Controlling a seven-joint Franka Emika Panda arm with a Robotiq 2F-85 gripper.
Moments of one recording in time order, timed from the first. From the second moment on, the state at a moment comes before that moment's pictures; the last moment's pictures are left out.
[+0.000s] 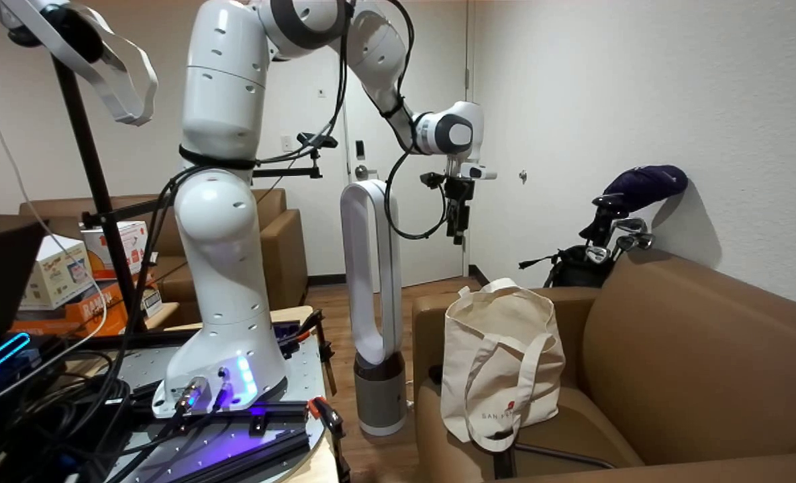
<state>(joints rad) 0.20 0.26 0.15 -2.02 -0.02 2.16 0.62</state>
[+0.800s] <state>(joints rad) 0.34 0.55 0.14 -1.97 0.04 2.47 0.62</state>
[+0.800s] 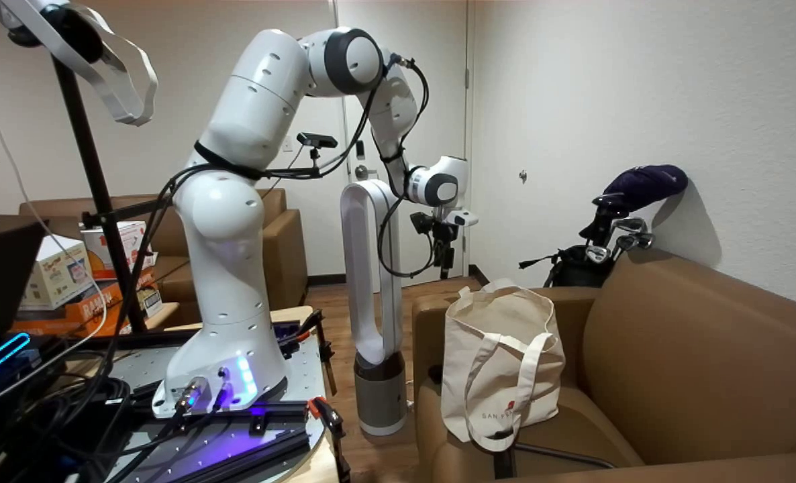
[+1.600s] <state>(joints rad) 0.46 0.78 -0.03 -1.73 0.01 2.61 0.74</state>
